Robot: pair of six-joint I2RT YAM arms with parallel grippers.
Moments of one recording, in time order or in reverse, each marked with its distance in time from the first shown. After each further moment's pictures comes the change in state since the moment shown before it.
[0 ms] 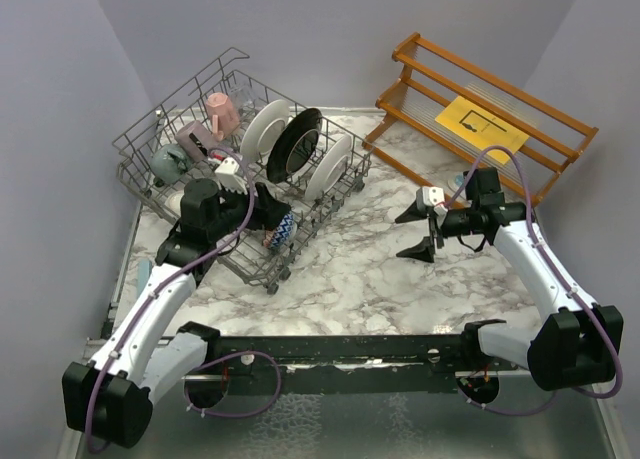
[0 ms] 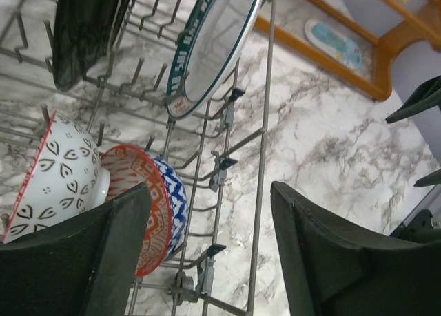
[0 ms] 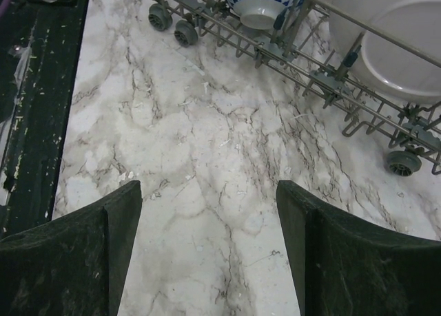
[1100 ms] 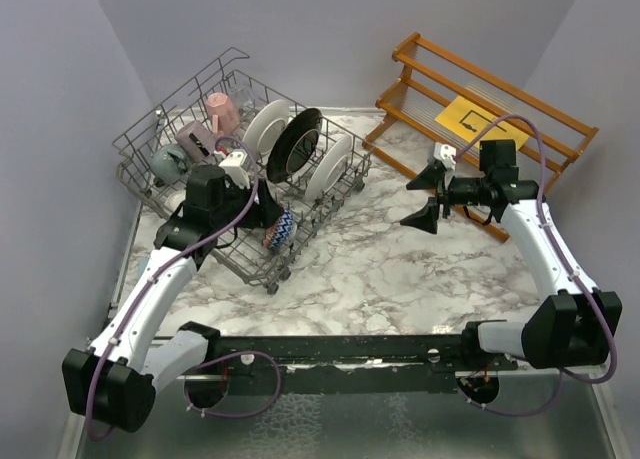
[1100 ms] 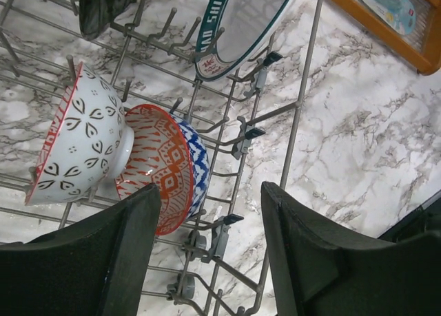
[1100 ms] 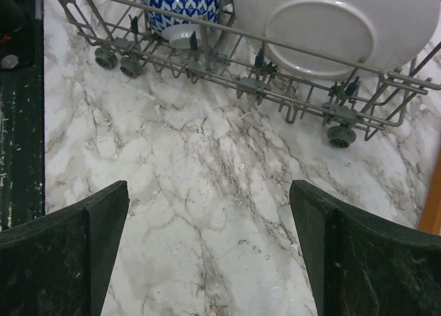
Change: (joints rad) left arm 0.000 0.047 0.146 -0.267 -0.080 0.046; right arm -0.071 0.082 0.192 0.150 0.062 0.360
